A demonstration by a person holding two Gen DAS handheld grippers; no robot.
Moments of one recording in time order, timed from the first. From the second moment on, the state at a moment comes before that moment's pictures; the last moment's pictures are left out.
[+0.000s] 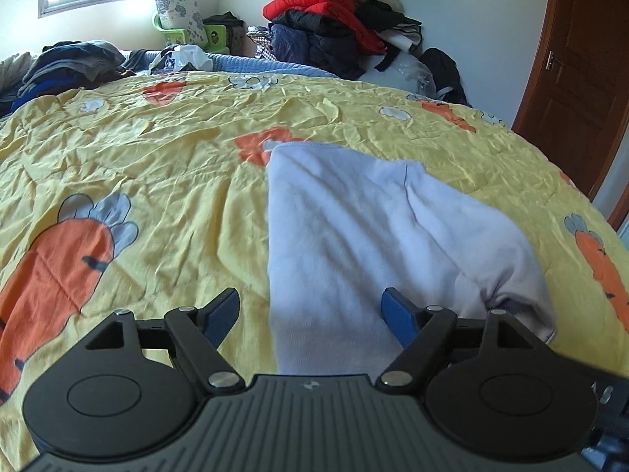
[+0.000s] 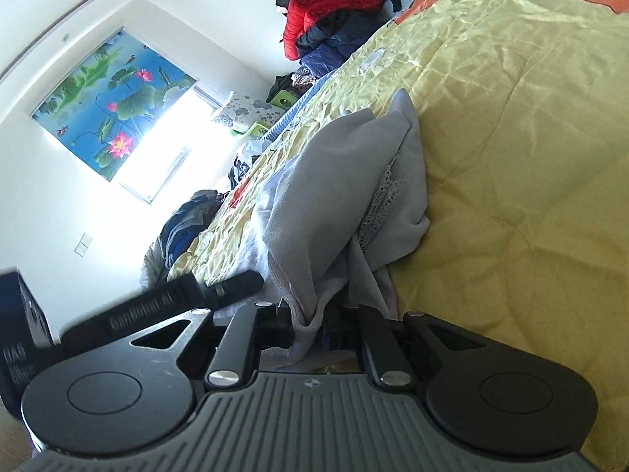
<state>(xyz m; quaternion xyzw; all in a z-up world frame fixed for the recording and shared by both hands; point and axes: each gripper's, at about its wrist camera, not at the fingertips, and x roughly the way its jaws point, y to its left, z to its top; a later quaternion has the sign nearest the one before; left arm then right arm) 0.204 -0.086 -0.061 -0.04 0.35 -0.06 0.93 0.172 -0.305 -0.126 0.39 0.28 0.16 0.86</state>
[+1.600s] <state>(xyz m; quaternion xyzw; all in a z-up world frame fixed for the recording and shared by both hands) 0.185 -0.078 -0.079 -0.06 0.29 -0.06 0.95 0.235 -0.363 -0.103 0.46 0.28 0.16 0.83</state>
